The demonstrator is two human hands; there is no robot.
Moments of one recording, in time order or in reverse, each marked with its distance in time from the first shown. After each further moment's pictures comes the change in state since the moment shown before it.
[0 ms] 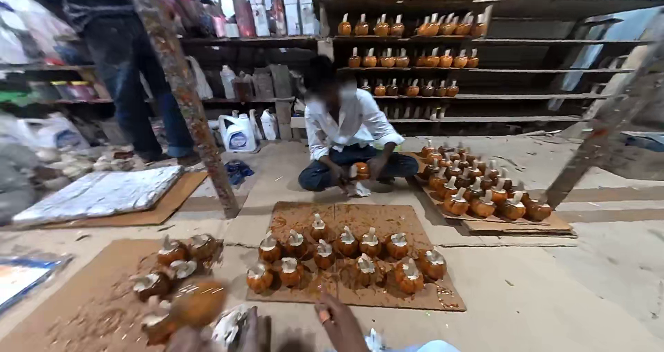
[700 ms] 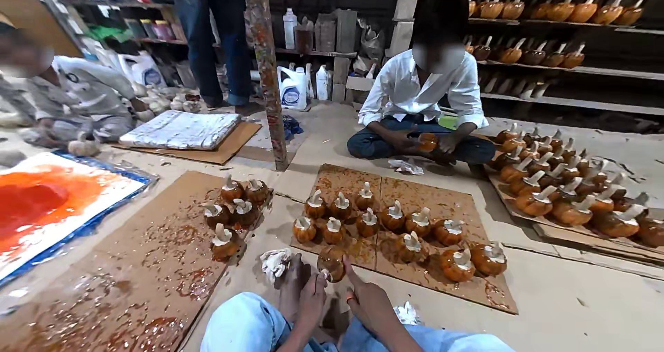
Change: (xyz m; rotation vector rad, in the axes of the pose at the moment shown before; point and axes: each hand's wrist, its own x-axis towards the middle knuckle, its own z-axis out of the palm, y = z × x) left_hand 0.011 -0.133 0.075 0.638 0.259 -0.263; right_hand -0.002 -0.032 0.017 -0.491 -0.392 0.018
